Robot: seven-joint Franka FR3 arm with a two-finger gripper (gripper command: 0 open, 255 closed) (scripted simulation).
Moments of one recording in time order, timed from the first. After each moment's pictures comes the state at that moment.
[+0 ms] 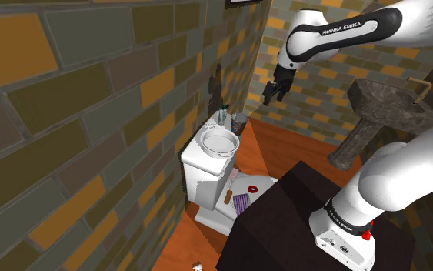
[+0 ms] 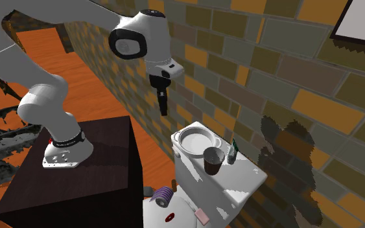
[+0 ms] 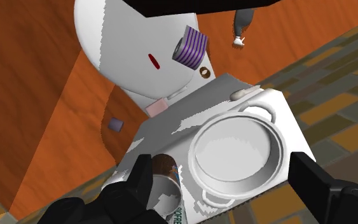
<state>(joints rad) -0.02 -0.31 -0.20 -2.37 -0.04 2.09 -0.13</state>
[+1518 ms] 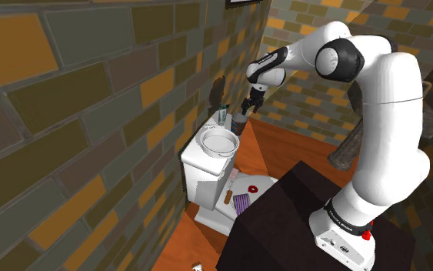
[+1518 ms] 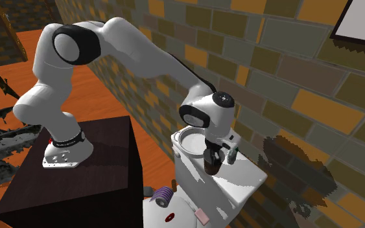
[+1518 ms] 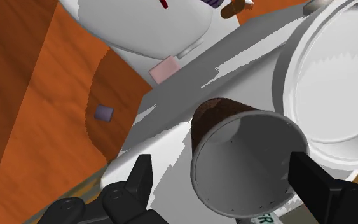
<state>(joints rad) -0.19 0.61 -0.23 -1.73 0.34 2.28 -0.49</state>
